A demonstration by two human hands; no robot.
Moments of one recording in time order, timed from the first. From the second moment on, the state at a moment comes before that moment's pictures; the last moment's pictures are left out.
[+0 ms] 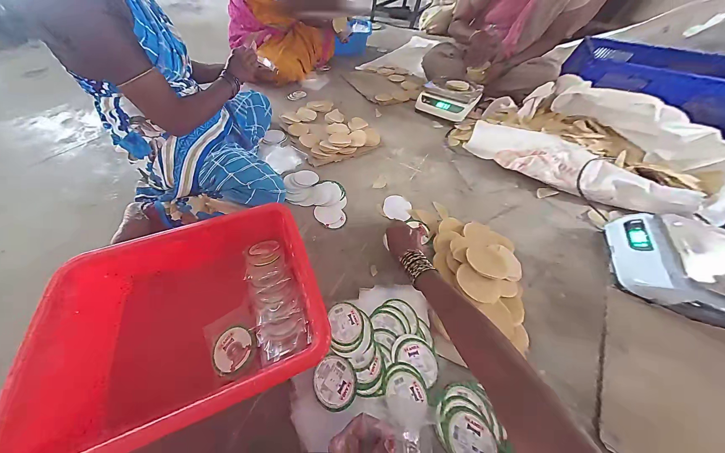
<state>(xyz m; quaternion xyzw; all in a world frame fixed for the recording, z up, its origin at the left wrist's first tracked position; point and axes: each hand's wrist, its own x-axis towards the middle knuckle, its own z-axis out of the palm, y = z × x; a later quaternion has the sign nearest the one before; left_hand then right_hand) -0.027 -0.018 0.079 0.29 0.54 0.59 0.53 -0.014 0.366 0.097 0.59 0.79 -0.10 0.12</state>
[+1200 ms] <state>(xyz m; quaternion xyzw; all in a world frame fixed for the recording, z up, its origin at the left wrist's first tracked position) -0.045 -0.016 0.098 0.21 0.56 0.71 0.36 0.093 -0.008 0.105 0.37 0.82 -0.31 0.30</state>
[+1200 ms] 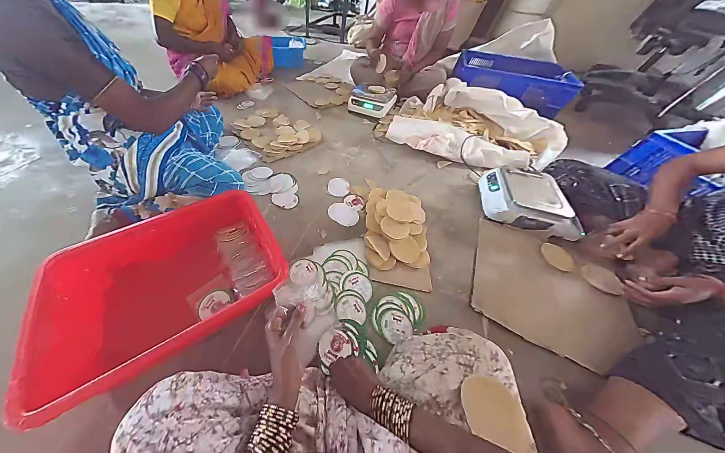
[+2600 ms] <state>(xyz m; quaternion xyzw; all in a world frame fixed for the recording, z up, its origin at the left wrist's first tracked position) -0.032 -0.030 0.107 0.23 0.59 0.65 0.42 0.362 -0.079 0.165 0.73 0.65 -0.16 -0.16</state>
